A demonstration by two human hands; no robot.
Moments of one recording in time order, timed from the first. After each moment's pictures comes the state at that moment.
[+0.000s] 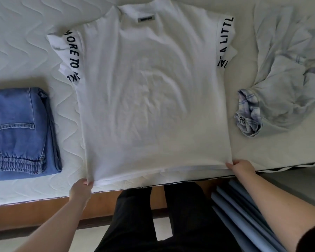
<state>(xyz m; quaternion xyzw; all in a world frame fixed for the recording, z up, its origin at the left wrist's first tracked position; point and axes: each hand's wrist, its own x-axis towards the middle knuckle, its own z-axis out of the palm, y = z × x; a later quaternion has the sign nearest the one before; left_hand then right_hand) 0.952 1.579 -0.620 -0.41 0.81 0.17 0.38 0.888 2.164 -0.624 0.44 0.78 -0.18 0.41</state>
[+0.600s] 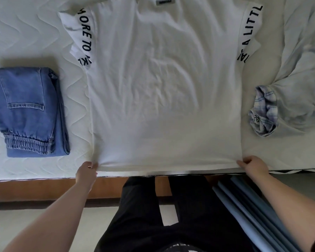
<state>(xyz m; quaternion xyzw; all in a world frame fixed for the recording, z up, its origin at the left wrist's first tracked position) 0.954 1.578 -0.622 -0.47 0.78 0.22 0.34 0.888 2.178 -0.613 0.35 0.83 -0.16 0.40</state>
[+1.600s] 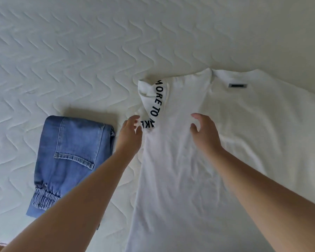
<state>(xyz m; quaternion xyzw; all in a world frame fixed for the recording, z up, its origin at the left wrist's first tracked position) 0.626 1.513 -0.625 -0.24 0.89 0.39 0.03 0.561 1.751 -0.605 -0.01 0.92 -0.37 0.15</state>
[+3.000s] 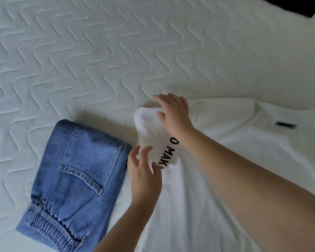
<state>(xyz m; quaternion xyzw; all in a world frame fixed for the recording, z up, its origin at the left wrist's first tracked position) 0.649 1.529 -0.614 -0.37 0.83 0.40 -0.04 0.455 1.553 -0.637 -0.32 0.91 -0.21 0.11</state>
